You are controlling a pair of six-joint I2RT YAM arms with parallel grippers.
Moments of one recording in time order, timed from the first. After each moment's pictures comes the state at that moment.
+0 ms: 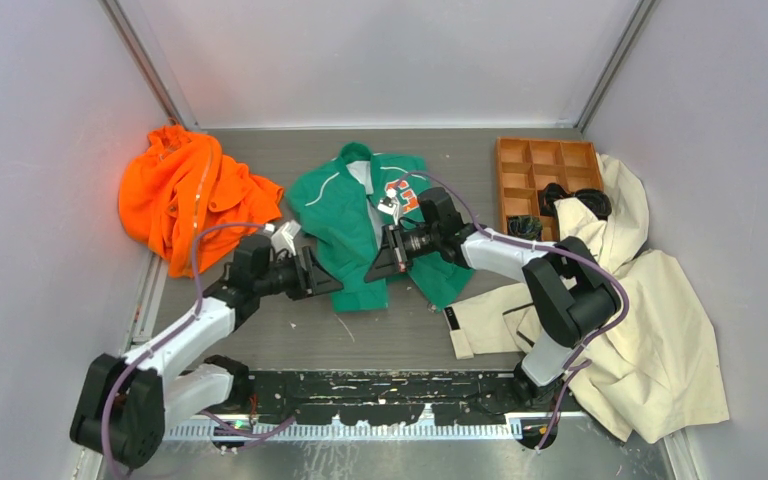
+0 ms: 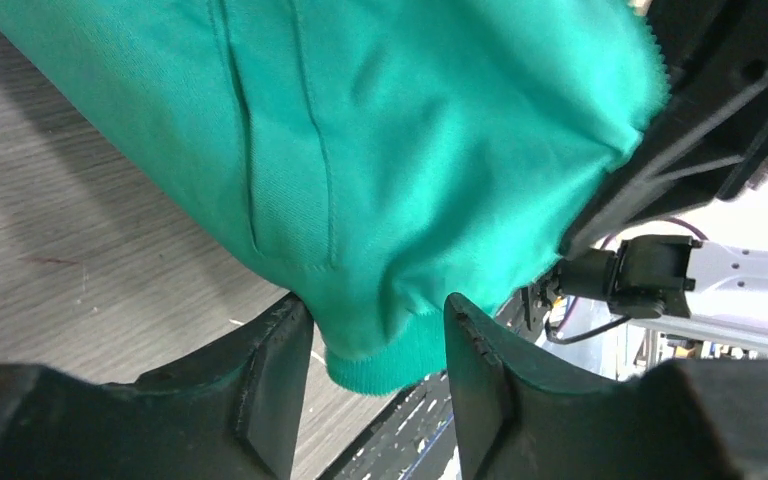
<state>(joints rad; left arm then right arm) -0.34 1.08 0.43 0.04 0.59 -0.69 0.57 1.67 0.92 0.14 -1.05 0.56</state>
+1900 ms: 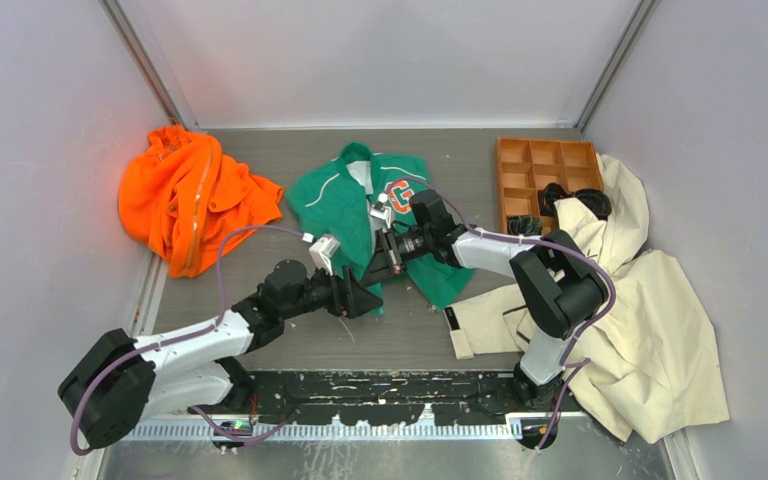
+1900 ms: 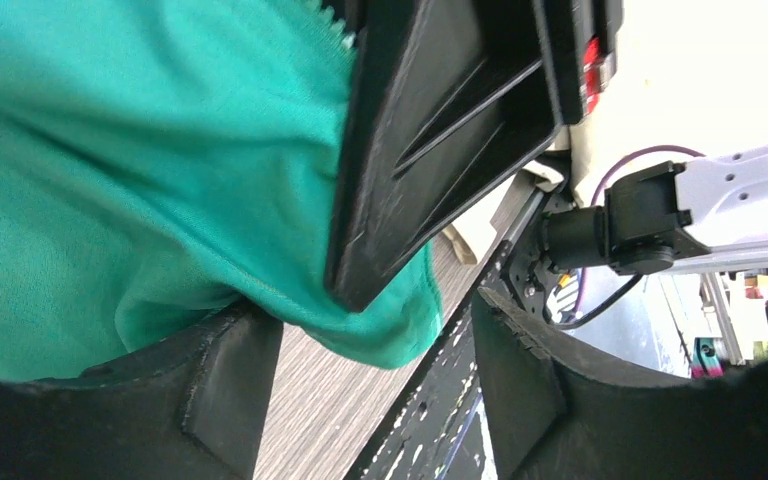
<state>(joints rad) -0.78 1.07 0.34 0.40 0.30 -0.72 0.60 1.74 0.94 0.17 -1.12 0.63</state>
